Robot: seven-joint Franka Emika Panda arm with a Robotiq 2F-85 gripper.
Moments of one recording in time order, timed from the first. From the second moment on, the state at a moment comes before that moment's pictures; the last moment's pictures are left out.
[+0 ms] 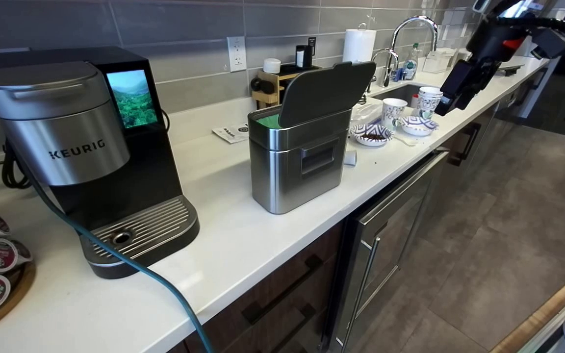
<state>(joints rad) 0.07 -0.66 -0.07 -2.69 0.04 2.25 -0.18</state>
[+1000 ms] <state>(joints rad) 0.14 -0.52 -0.29 -2.61 0.06 2.26 -0.78</state>
